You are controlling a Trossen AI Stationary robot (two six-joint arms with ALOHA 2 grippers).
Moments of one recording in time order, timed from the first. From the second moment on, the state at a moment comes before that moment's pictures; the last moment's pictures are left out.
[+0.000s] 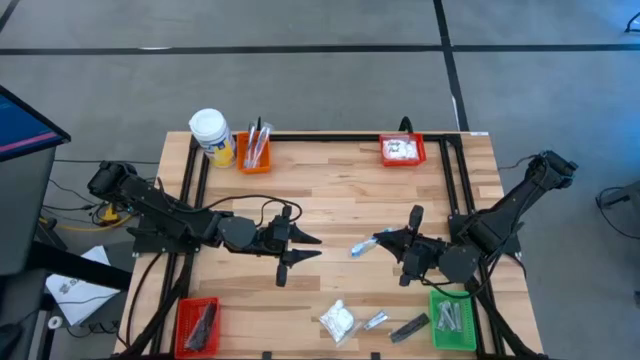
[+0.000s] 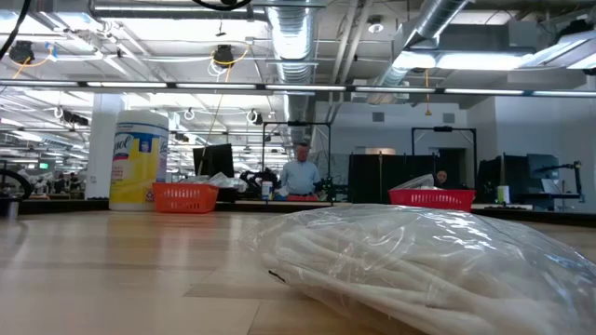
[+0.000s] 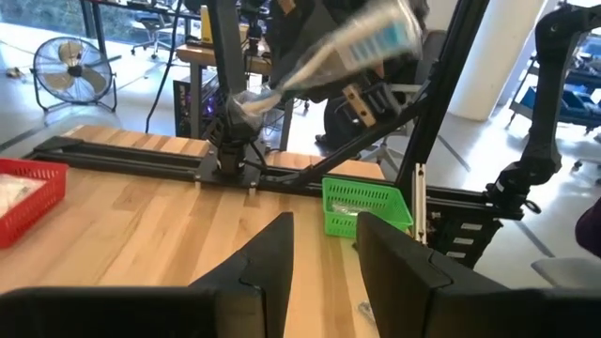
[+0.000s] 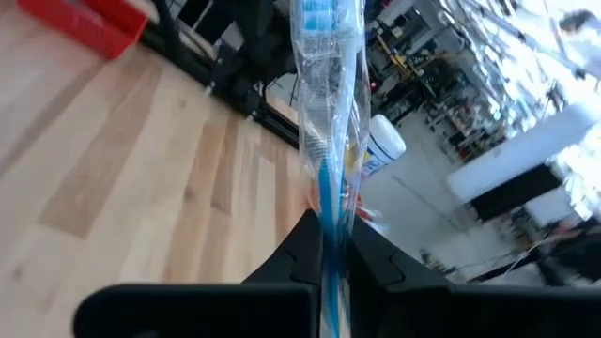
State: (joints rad) left arm -0.38 1.36 0.91 0.32 -0.37 -0.20; right arm 0.72 1.19 0.96 -0.22 1.00 -0.39
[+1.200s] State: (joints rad) left arm -0.10 1.78 0.91 0.75 0.29 -0.62; right arm 0.81 1.49 0.97 -0.24 1.18 -1.20
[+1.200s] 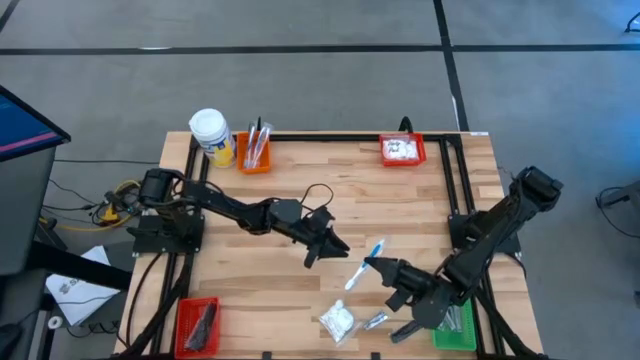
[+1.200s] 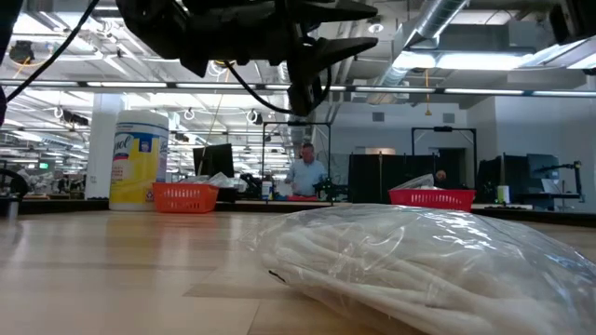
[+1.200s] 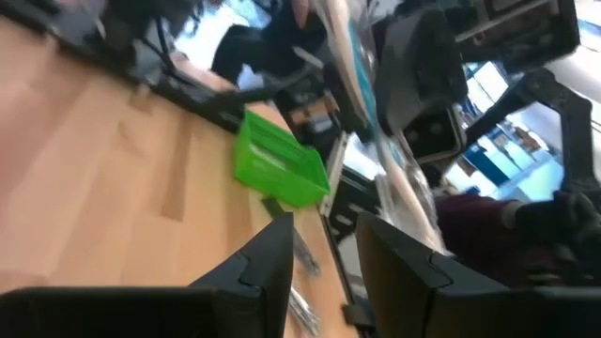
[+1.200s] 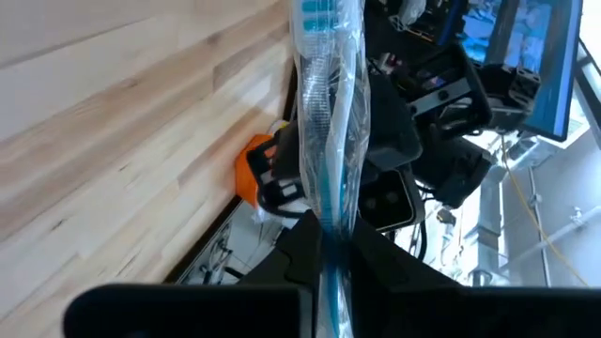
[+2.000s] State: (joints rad) left arm -0.11 1.78 0.91 0.79 0.30 -0.58; right arm 0.73 1.49 0.97 -0.19 1.17 -1.24
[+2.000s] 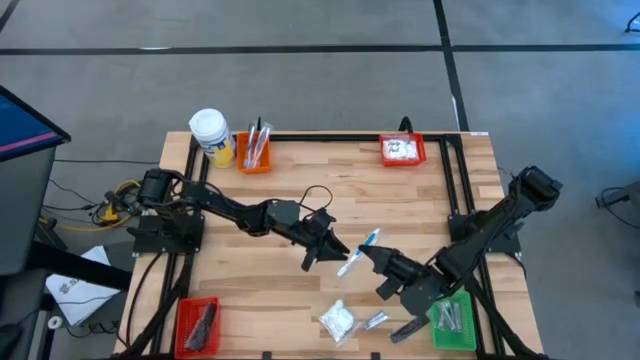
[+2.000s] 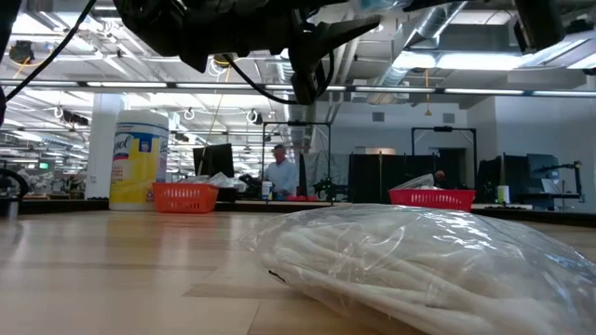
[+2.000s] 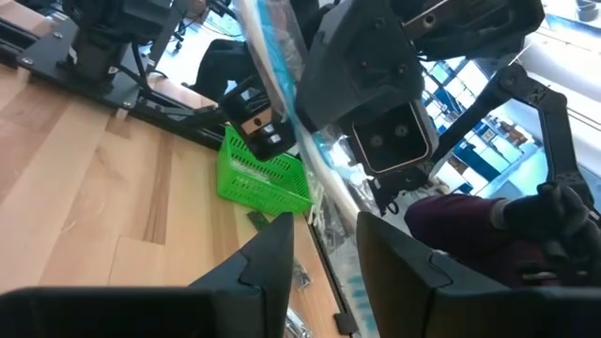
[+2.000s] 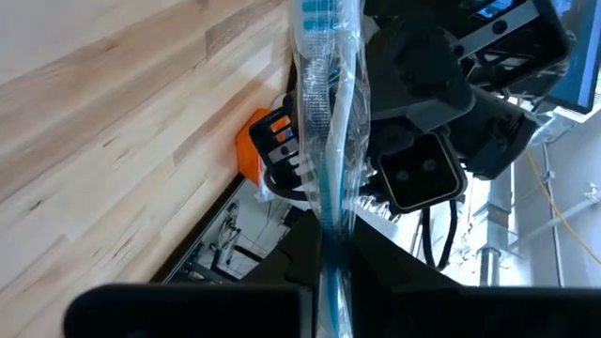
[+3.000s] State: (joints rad) left arm -0.11 1.78 0.91 0.80 0.26 -0.58; right arm 0.65 1.49 0.97 -0.18 1.06 -1.25
